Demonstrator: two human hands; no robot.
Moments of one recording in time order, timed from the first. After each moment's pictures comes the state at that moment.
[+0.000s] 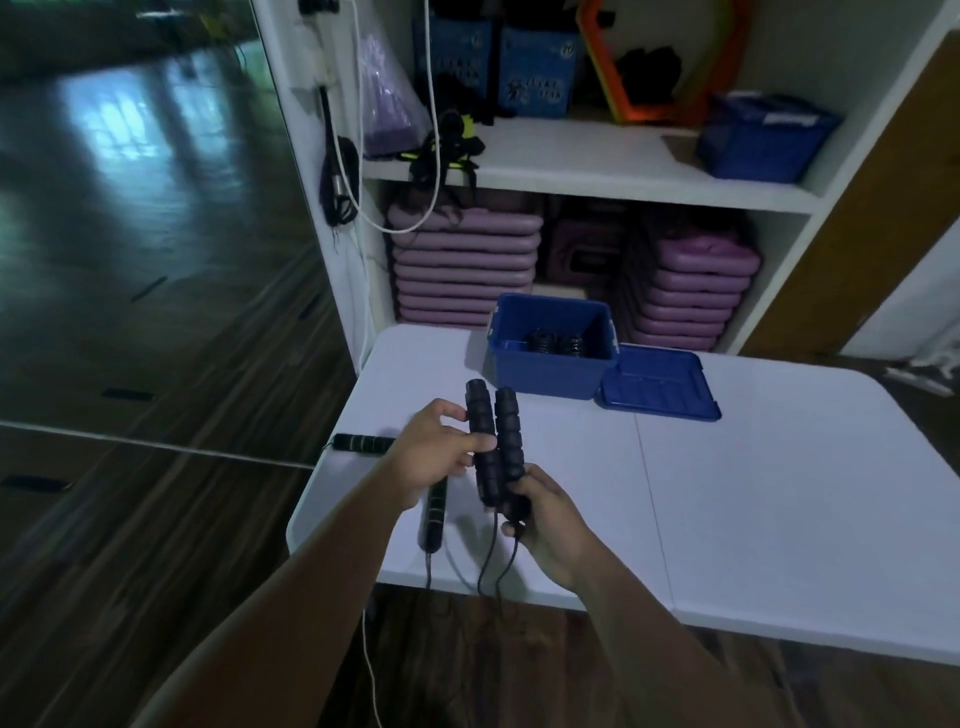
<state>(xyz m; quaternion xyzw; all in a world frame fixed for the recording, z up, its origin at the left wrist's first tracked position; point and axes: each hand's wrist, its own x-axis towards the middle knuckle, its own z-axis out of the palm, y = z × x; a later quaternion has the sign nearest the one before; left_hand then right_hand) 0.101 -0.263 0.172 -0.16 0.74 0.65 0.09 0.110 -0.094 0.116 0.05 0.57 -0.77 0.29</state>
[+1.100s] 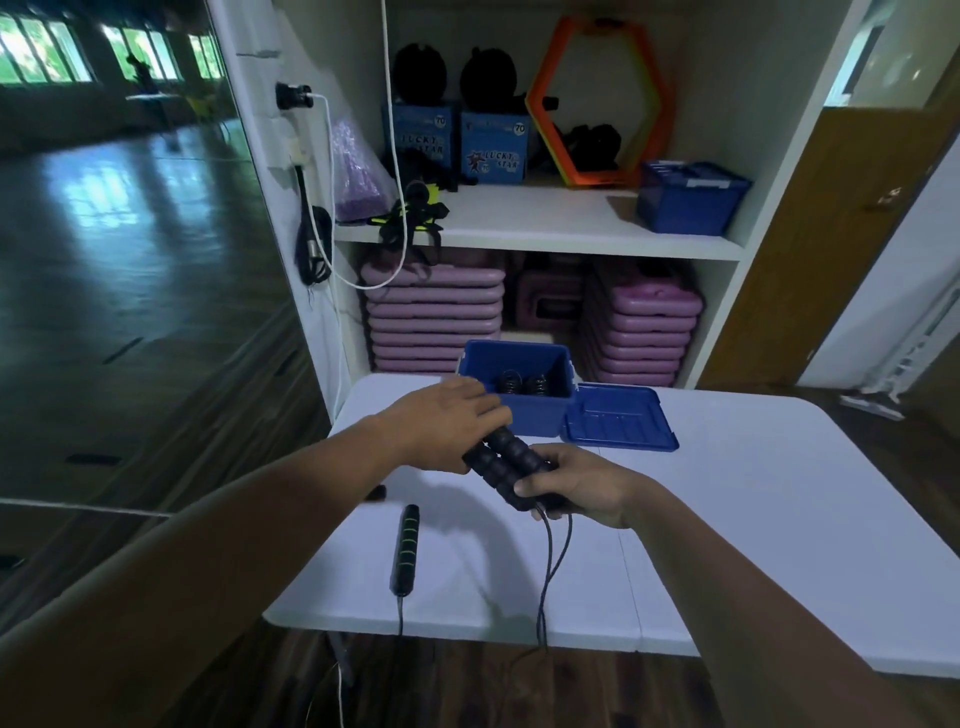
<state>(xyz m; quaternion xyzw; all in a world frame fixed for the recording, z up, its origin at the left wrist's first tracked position) 0.052 -0.237 0.240 0.37 0.91 -0.14 -0.08 0.066 -0.014 0.210 -0.15 0.73 -0.56 0.36</state>
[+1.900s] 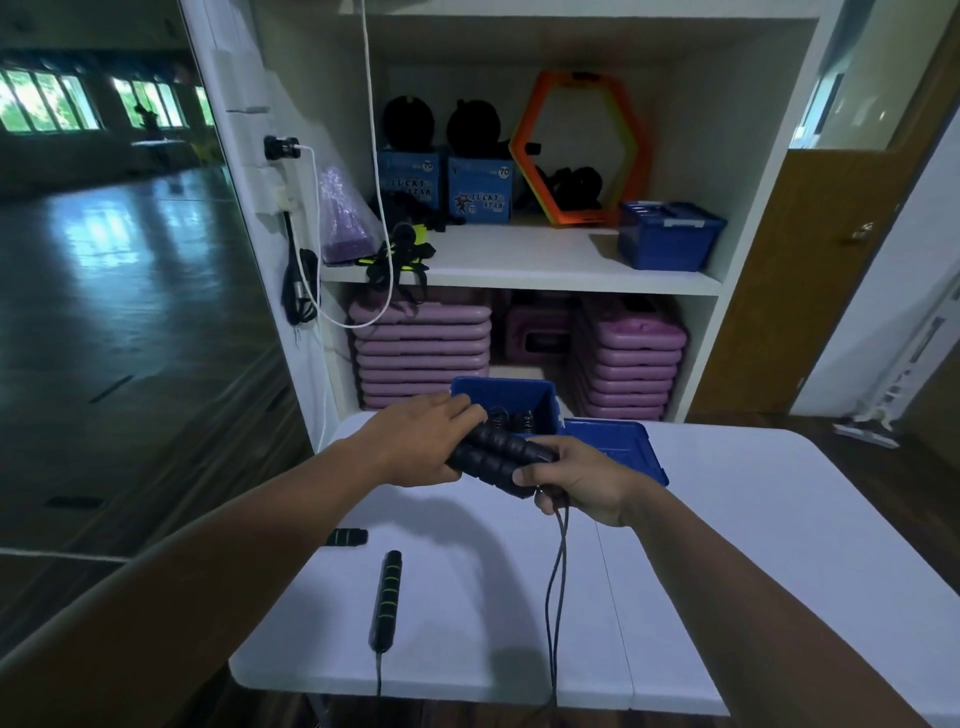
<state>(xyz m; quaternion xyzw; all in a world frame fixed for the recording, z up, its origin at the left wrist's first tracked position) 0.038 -0.236 0.264 0.28 0.95 -0.08 -0.11 0.031 0.005 0.243 -0.18 0.71 -0.61 0.30</state>
